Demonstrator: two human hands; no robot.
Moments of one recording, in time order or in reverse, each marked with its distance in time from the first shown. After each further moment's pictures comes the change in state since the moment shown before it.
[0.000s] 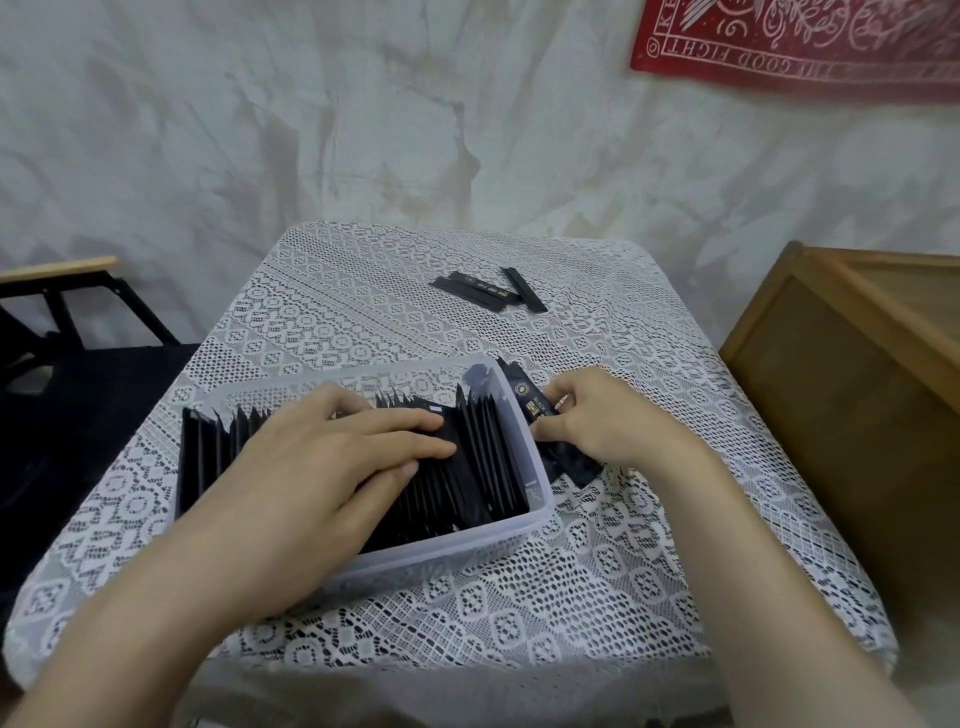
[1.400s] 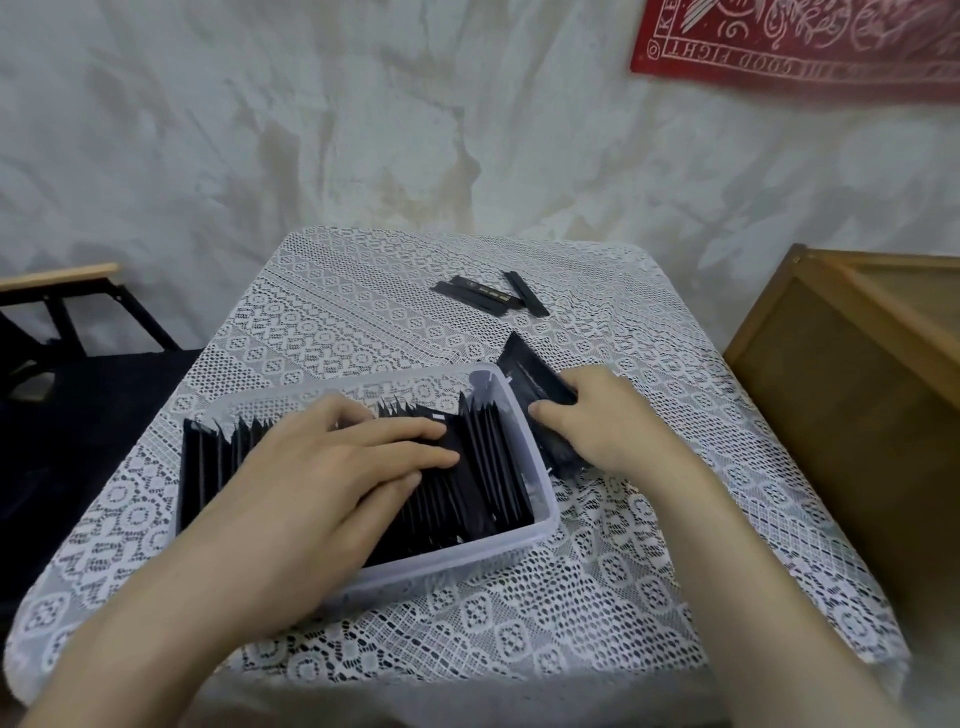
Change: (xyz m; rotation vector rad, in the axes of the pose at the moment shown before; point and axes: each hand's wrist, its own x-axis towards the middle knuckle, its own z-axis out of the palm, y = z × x) left_hand -0.001 0.000 0.000 -0.001 0.008 -0.001; right_hand -0.010 -0.010 0.004 -0.034 0.157 -0.056
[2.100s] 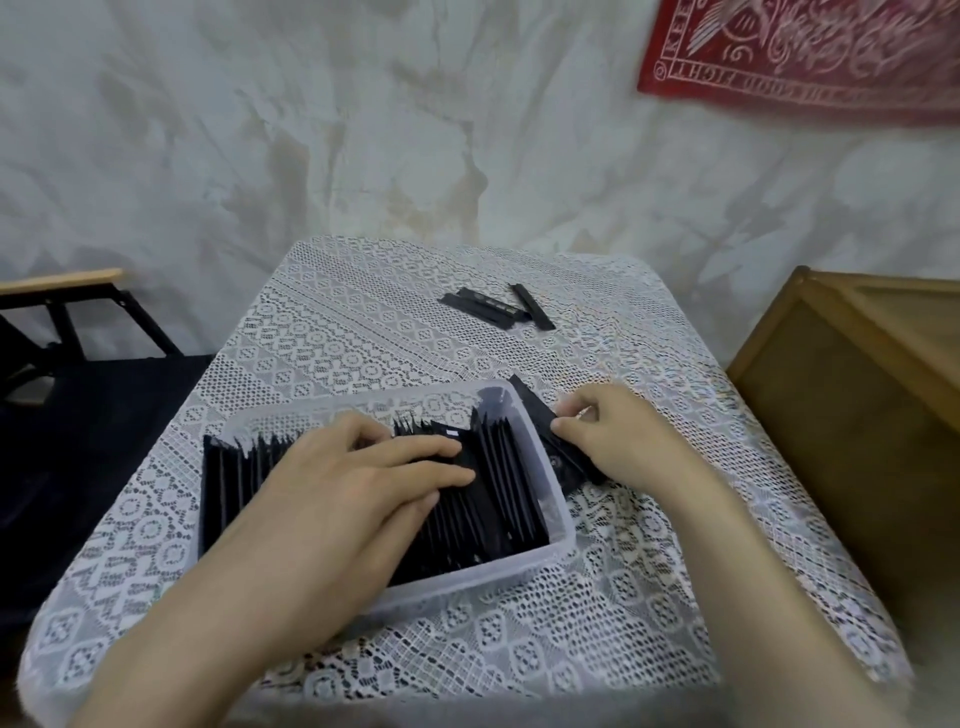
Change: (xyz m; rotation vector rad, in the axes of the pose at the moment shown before) left_hand 0.000 0.000 0.000 0.032 0.011 0.004; right_hand 0.003 0.009 -0.003 0.015 -0.009 0.080
